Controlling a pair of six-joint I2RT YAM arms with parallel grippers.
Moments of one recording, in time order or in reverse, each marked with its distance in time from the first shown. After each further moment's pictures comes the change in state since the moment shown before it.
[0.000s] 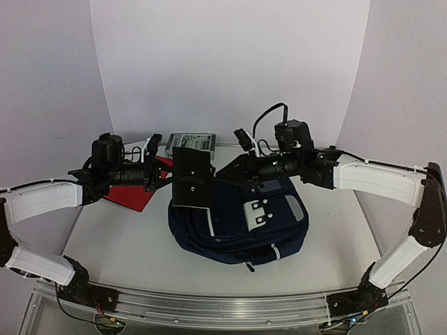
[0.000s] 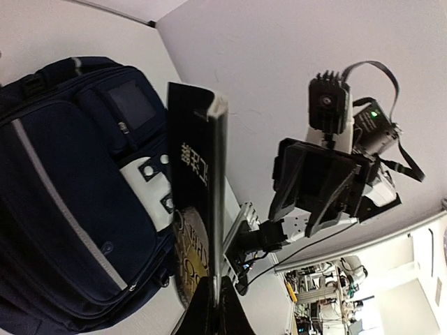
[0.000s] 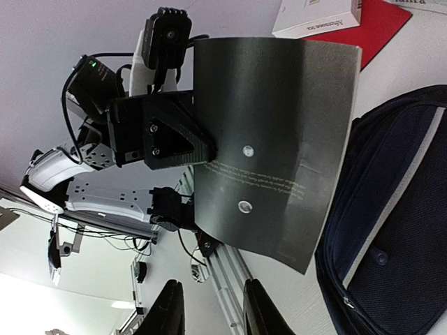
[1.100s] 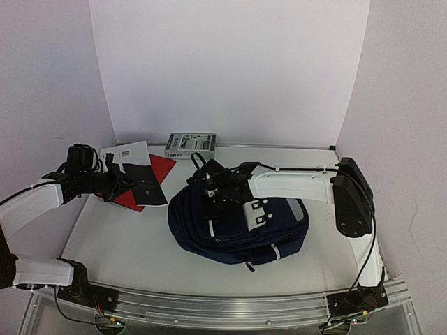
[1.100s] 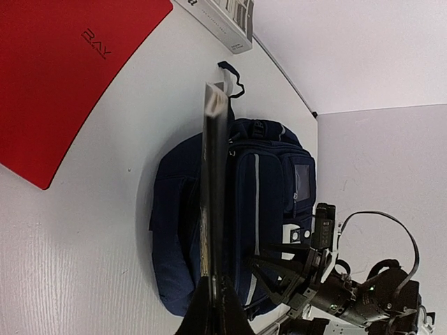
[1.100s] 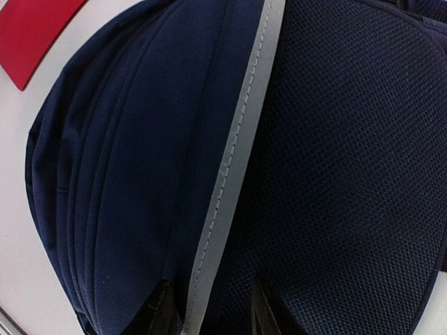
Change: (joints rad) left arm 0.364 -0.143 -0.062 -0.484 -0.262 0.023; right arm 0.228 0.609 0.541 -0.610 0.832 -0.112
